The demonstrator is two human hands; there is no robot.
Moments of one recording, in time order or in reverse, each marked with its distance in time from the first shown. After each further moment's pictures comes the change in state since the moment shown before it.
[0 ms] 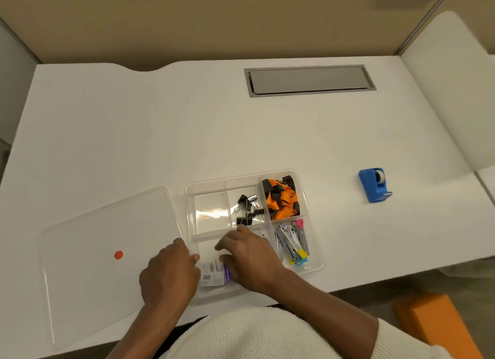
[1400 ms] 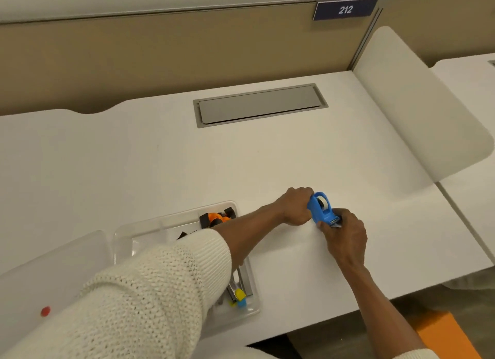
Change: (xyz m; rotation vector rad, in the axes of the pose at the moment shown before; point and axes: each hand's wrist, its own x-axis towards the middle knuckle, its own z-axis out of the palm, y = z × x) left_hand 0.090 0.416 0.000 -0.268 -0.438 0.838; right_hand -0.112 0.323 -0.094 0.217 0.660 0.951
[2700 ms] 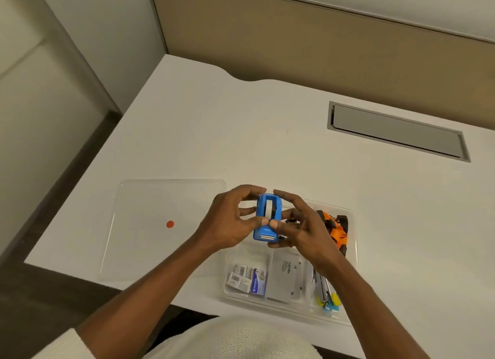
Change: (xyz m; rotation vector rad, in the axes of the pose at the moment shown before) left_hand -0.345 -0.219 -0.044 -0.637 0.873 -0.163; right_hand -0.185 -0.276 0.095 0.506 -1.086 -0.311
